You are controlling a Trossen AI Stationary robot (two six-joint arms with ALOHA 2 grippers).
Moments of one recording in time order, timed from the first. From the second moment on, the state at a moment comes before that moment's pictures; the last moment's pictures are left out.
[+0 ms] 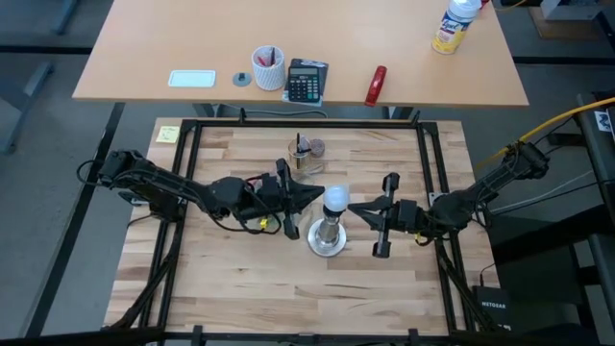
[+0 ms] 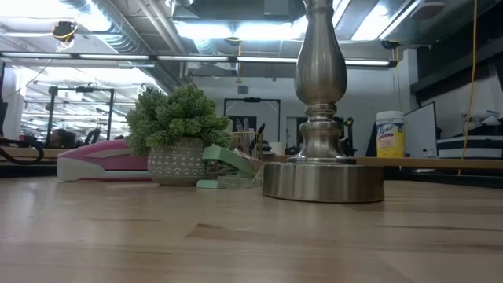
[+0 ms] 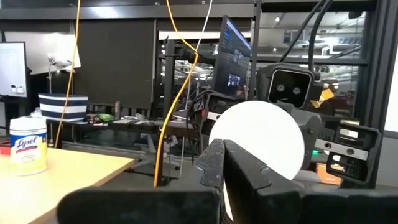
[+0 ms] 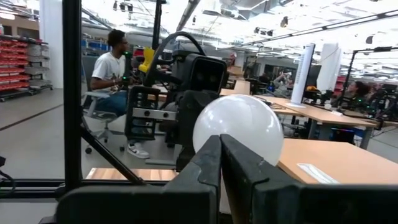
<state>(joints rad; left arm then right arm) -0.27 1.53 1.11 0.74 -0.44 0.06 0.55 1.15 0.90 0.50 0.71 -0.26</state>
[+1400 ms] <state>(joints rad) -0.25 1.53 1.11 0.86 -0.48 0.13 0.68 1.12 0.90 0.53 0.75 -0.35</state>
